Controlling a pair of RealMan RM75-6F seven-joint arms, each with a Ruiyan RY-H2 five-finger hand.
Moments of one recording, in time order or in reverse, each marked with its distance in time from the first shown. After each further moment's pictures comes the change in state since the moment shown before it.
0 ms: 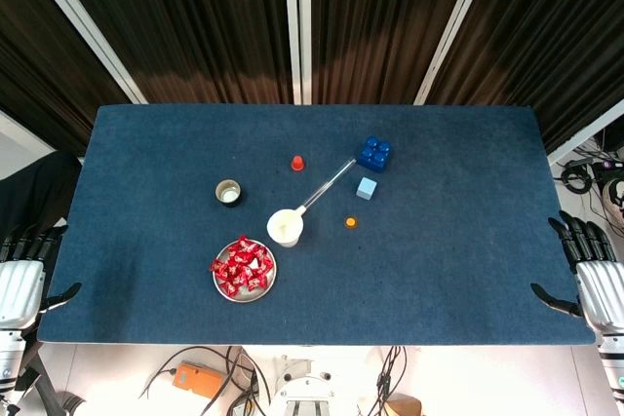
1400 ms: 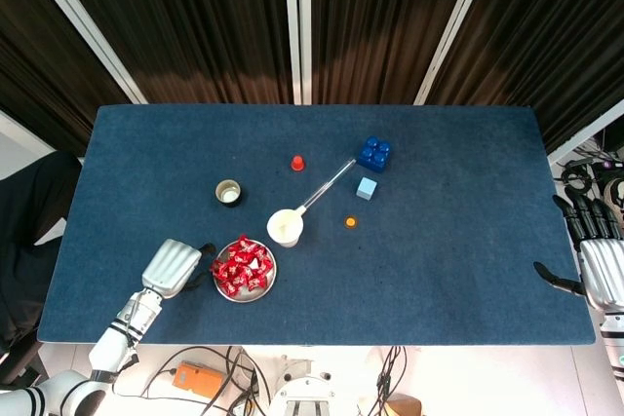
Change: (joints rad) left arm -0.323 -0.285 -0.008 -0.023 0.029 -0.430 0.284; right arm 0.048 0.042 0.049 -0.047 0.051 -0.024 -0.041
